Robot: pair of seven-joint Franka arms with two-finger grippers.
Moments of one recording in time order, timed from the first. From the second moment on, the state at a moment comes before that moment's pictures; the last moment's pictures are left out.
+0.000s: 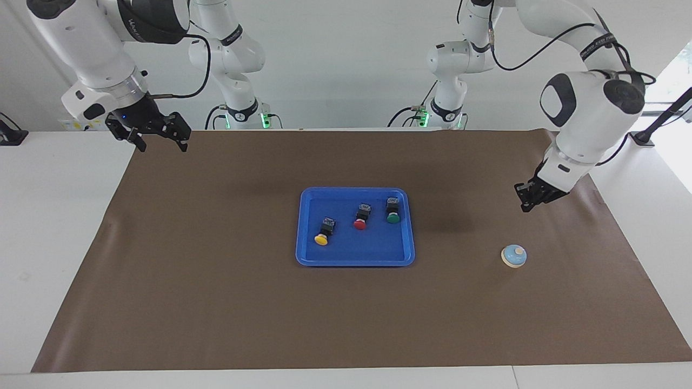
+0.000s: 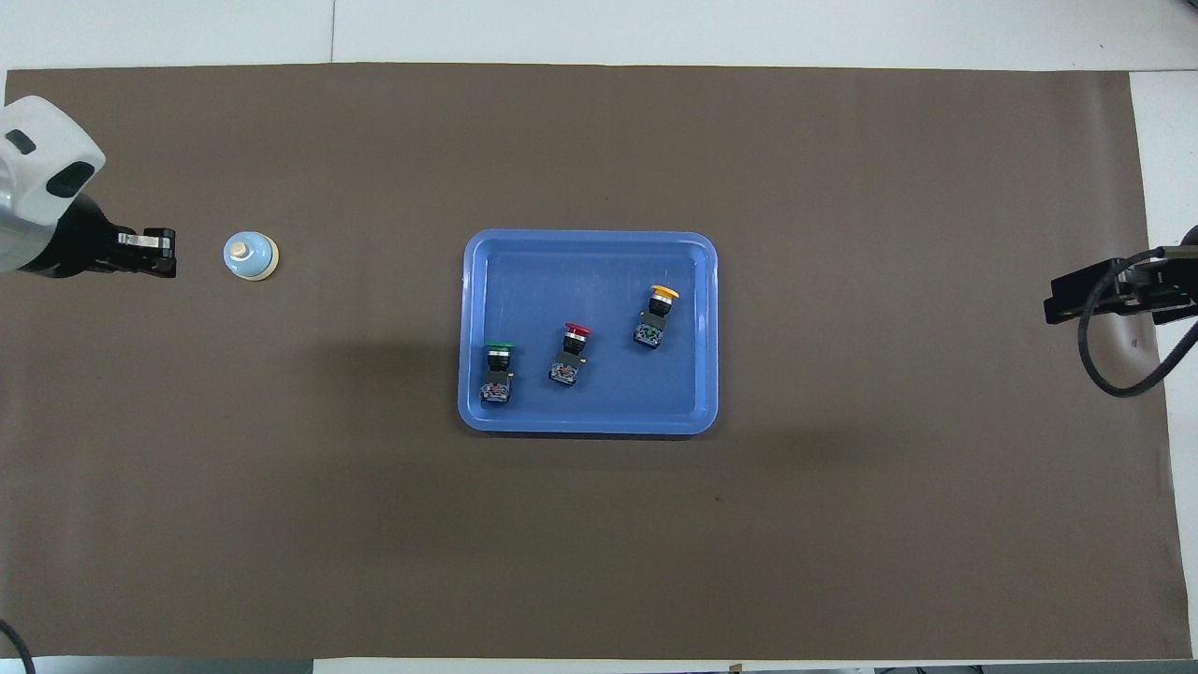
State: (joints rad) left arm 0.02 0.25 -0.06 -1.74 -0.02 2.02 0.02; right arm -0.06 -0.02 0.01 -1.64 0.00 1.53 -0.02
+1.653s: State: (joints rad) left arm 0.04 0.38 -0.05 -1.76 0.03 2.21 0.02; right arm -0.06 -0.03 0.01 -1.64 0.00 1.53 -0.02
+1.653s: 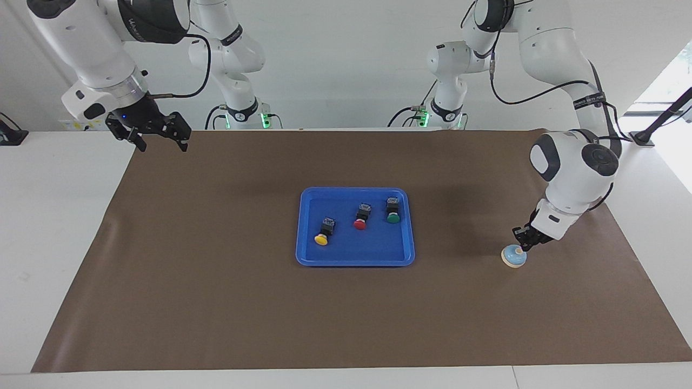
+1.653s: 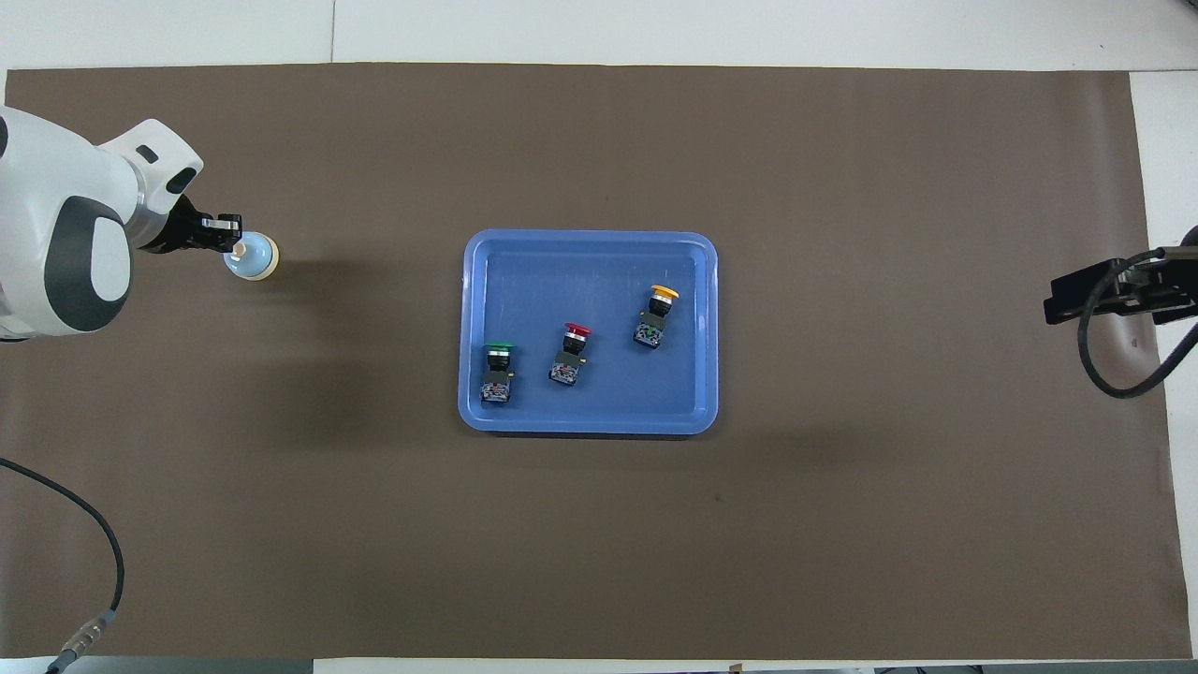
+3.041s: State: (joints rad) left arm 0.04 0.03 -0.05 -1.77 0.05 1.85 0.02; right arm -0.06 -0.03 0.01 -1.64 0.00 1.53 -0.02
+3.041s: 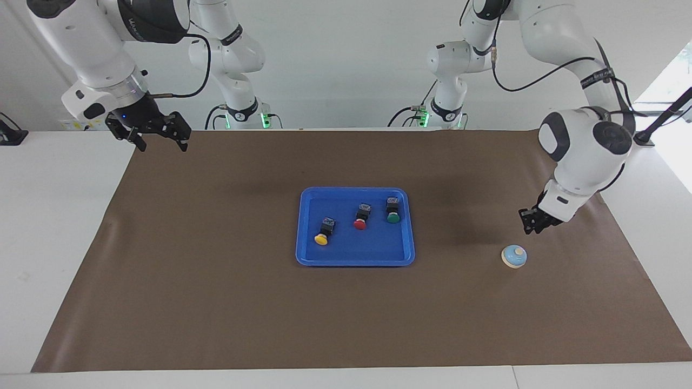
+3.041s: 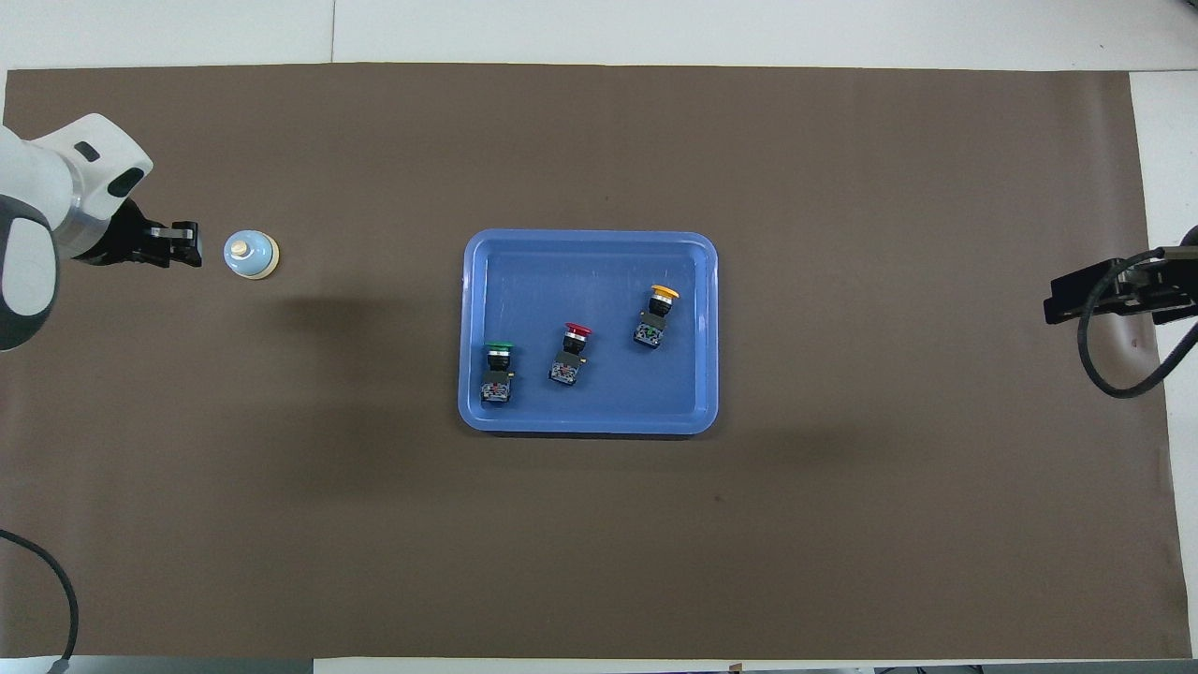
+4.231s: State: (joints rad) left arm 0.04 -0.07 -0.06 -1.64 0.02 1.51 0.02; right arm -0.06 -0.03 0.01 -1.64 0.00 1.53 -0.02
